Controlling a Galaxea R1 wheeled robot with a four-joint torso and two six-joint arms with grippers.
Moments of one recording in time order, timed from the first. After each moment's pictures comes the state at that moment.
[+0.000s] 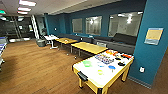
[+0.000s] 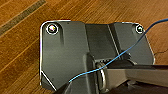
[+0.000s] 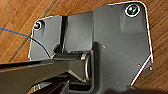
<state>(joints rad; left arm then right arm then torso) 1.59 2.98 -2.66 0.07 -0.18 -0.03 -1.58 3.01 -2.64 0.07 0.05 -0.10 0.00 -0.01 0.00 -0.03</state>
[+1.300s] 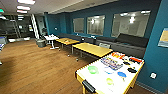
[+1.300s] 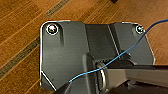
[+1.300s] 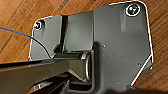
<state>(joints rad) 1.59 2.98 -2.66 0.07 -0.18 -0.03 -1.58 3.01 -2.64 0.07 0.05 -0.10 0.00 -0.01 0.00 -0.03</state>
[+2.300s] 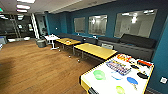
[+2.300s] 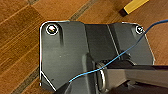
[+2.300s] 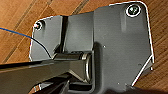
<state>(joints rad) 1.59 2.98 -2.66 0.07 -0.18 -0.03 -1.58 3.01 -2.64 0.07 0.05 -0.10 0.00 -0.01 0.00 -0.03</state>
